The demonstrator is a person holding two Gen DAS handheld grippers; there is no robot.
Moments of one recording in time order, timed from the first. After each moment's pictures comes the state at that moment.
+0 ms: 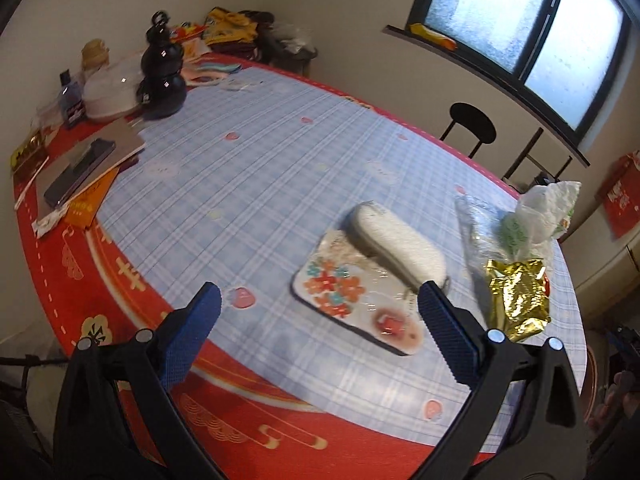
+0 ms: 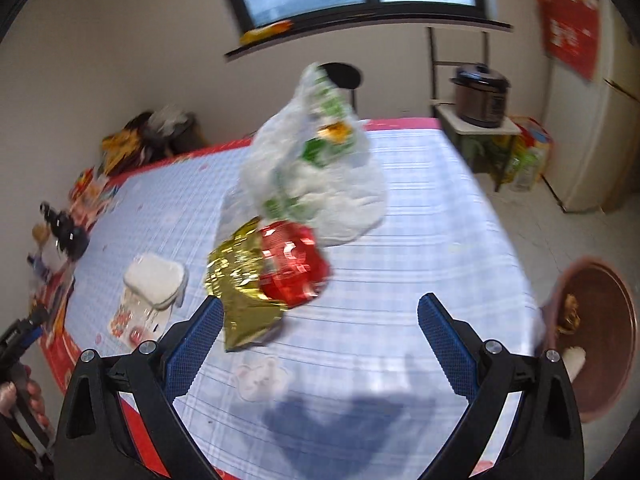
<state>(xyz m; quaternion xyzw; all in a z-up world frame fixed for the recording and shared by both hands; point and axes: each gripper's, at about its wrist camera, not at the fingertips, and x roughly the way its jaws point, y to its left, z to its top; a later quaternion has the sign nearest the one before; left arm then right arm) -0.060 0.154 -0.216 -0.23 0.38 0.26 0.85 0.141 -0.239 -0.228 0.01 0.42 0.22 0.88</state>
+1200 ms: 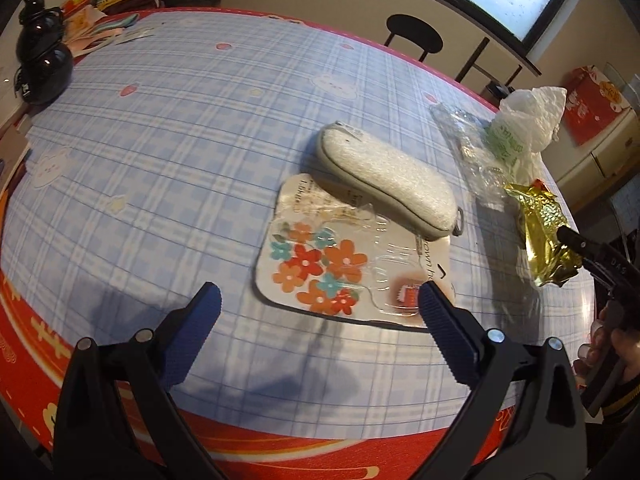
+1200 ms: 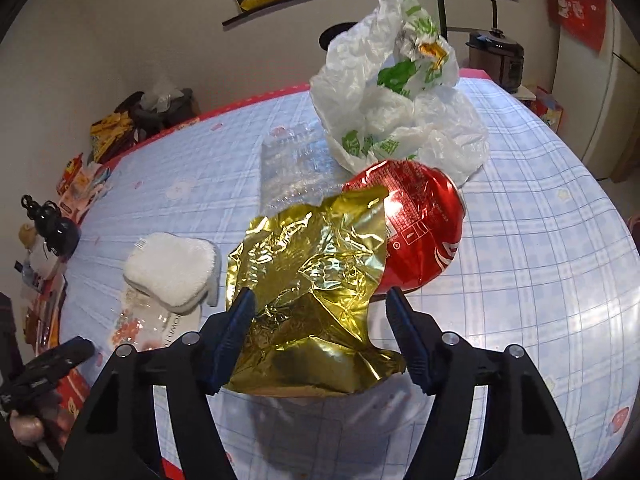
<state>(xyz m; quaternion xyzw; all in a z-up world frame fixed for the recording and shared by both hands) 0.008 0.179 -0.301 -0.19 0.49 0.09 0.85 0.129 -0.126 -0.288 0.04 0.46 0.19 0.87</state>
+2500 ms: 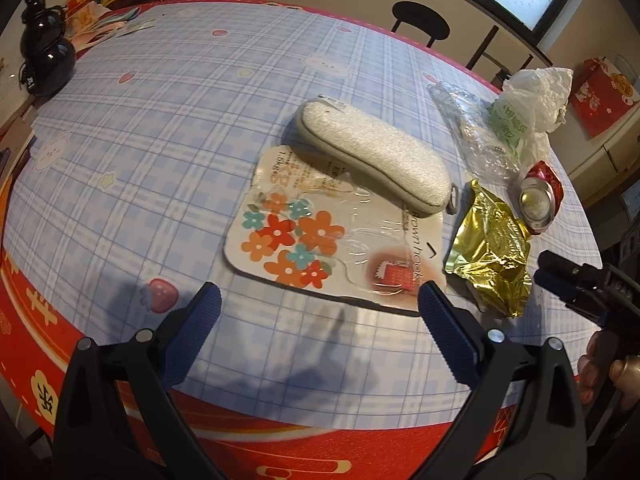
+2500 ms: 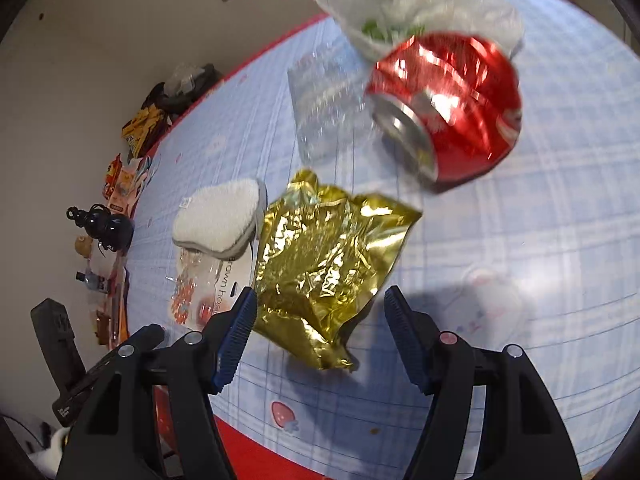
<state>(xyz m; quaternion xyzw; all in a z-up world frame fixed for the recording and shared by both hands) 0.004 0.150 -0.305 -0.19 0.51 0.12 0.83 0.117 -0.122 -0.340 0.17 0.56 0.25 0.77</state>
